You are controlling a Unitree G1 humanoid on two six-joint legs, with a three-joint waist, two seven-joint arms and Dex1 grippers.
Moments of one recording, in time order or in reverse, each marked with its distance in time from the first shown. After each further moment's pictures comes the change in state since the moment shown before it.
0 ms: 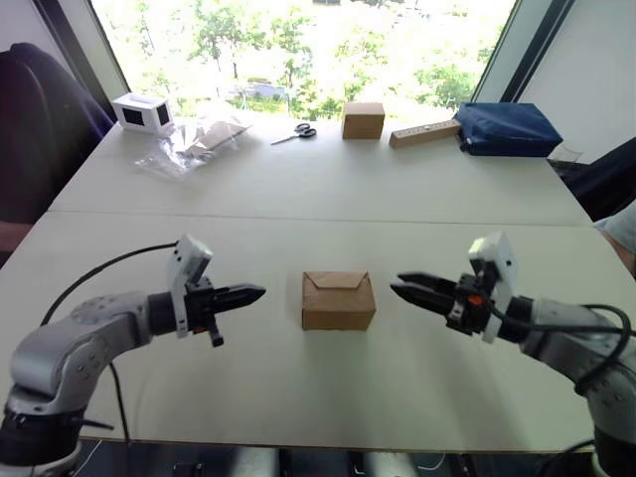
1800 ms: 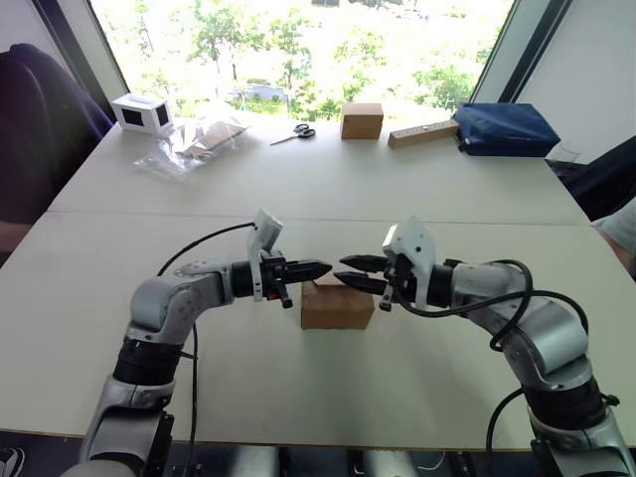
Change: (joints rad) left arm -0.444 -0.324 -0.254 0.298 0.116 -0.019 -0.009; right arm -0.390 0.134 0.425 0.148 -0.399 -0.169 0.070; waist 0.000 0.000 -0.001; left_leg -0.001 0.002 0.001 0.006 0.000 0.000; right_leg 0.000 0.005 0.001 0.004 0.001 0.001
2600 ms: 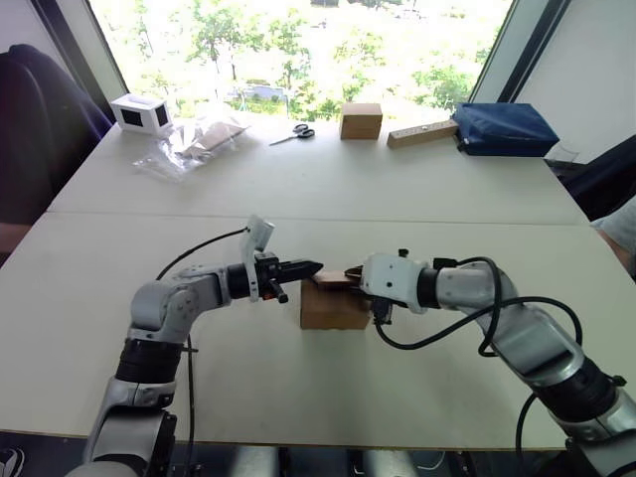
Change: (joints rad) left arm 0.007 -0.032 -0.001 0.144 0.041 -0.017 -0.004; right arm -0.070 -0.195 0.305 0.074 -0.403 -0.308 0.082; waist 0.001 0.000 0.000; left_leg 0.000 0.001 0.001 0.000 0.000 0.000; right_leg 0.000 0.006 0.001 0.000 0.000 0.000
